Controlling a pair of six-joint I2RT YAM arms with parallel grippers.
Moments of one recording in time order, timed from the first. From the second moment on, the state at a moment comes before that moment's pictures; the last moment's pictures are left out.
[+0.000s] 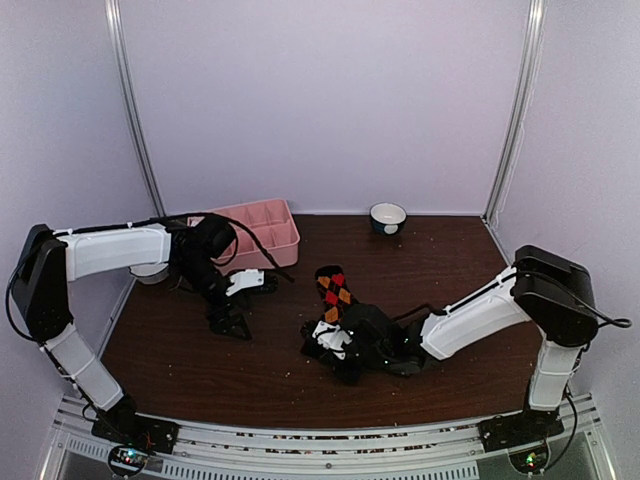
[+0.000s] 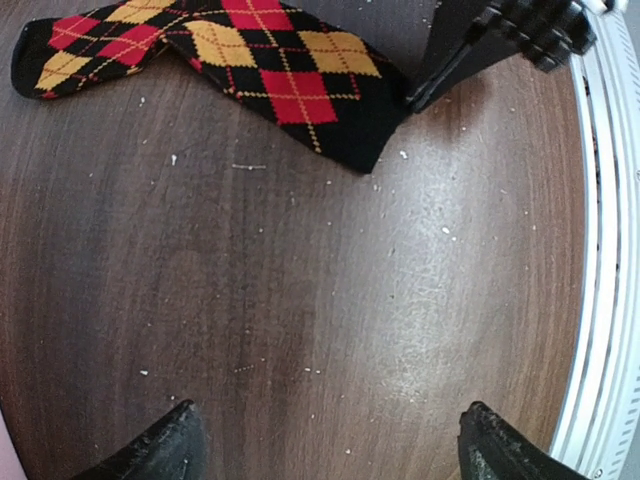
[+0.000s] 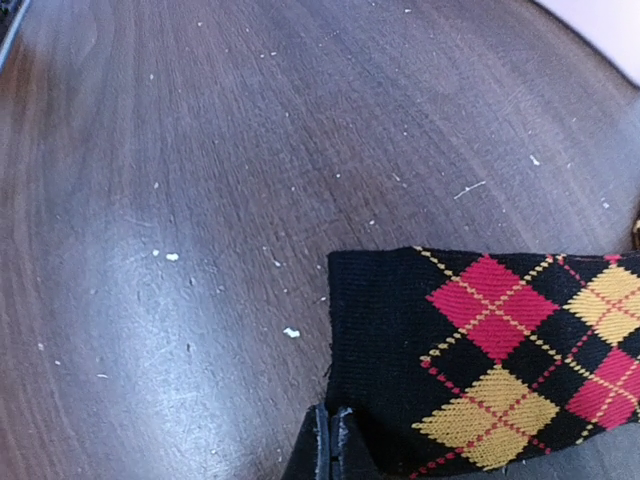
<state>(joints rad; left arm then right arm) -0.56 1.63 1.15 -0.85 0.45 0.81 1.11 1.87 0.86 0.26 0.01 -0.06</state>
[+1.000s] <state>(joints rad) -0.83 2.00 1.41 -0.72 0.47 0.89 0.86 1.90 0.82 0.49 -0.56 0.53</state>
